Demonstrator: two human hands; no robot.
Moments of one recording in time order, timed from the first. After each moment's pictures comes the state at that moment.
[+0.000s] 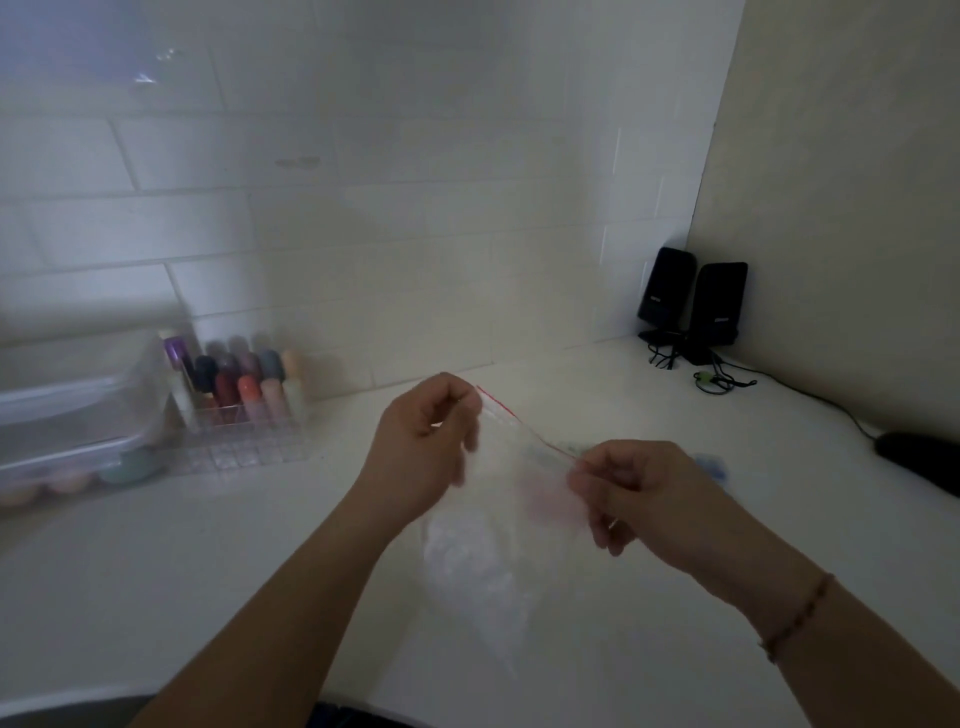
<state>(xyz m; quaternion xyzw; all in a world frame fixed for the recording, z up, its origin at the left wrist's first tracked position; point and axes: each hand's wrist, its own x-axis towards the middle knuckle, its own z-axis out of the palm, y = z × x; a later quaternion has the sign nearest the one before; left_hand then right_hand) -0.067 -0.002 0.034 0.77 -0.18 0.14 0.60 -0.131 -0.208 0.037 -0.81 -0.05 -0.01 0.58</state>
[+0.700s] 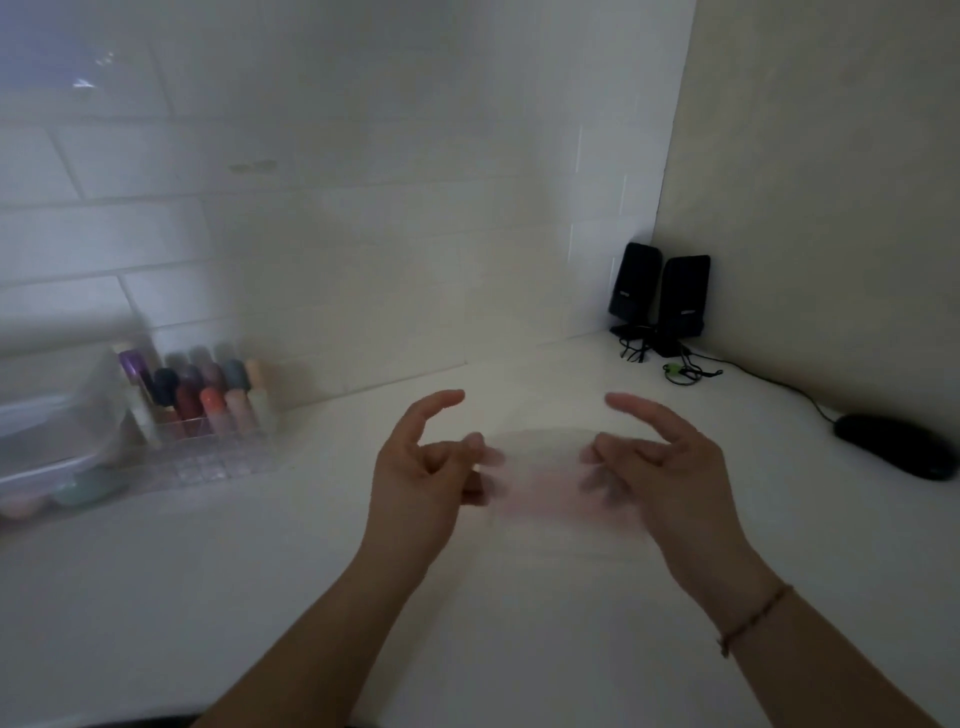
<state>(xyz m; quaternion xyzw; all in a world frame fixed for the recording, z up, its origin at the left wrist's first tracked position) -0.097 -0.032 0.018 0.66 -0.13 0.06 0.74 -0.136 -0.220 0.027 -0.68 0.04 -0.22 0.69</state>
